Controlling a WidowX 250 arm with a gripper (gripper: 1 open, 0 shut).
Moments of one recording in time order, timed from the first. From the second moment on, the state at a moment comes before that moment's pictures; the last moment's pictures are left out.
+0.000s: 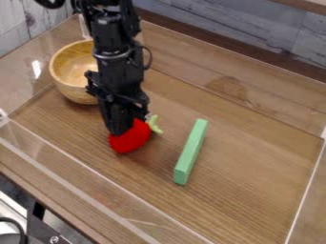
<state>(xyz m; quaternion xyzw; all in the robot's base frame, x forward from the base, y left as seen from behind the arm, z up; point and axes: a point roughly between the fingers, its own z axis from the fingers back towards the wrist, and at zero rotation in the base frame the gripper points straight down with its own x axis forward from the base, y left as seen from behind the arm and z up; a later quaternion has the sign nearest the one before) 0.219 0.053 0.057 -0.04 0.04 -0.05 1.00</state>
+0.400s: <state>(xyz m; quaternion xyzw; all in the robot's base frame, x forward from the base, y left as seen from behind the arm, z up) 0.219 0.052 0.067 -0.05 0.04 -0.04 1.00</state>
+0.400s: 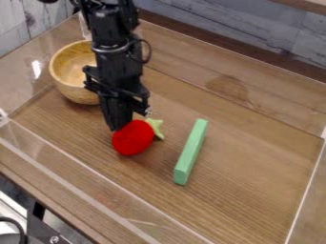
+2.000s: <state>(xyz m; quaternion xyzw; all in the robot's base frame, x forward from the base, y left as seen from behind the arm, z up) 0.227 0.090 0.029 -0.04 0.06 0.06 1.00</state>
